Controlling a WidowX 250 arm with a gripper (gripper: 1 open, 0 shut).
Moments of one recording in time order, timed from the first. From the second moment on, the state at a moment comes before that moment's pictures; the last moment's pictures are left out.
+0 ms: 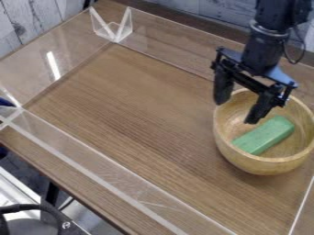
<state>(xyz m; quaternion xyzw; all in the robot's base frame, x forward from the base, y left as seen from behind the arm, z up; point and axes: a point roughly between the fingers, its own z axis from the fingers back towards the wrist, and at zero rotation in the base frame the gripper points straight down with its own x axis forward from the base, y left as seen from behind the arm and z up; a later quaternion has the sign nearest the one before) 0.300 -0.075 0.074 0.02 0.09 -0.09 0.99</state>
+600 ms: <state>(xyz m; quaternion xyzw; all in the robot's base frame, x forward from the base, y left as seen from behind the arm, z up) 0.320 -0.087 0.069 0.00 0.09 -0.13 0.99</state>
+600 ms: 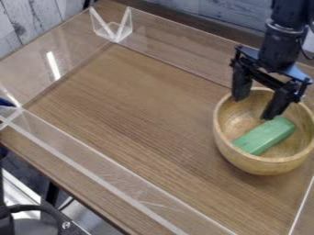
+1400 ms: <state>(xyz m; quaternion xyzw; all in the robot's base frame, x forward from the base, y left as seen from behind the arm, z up) 0.338 -0.097 0.071 -0.03 0.08 -0.14 0.99</state>
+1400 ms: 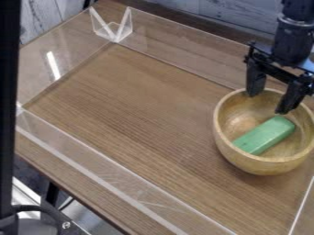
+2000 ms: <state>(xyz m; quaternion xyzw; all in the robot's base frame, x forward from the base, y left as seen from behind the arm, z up) 0.345 -0.096 0.049 -0.04 0.07 -0.14 0.99</state>
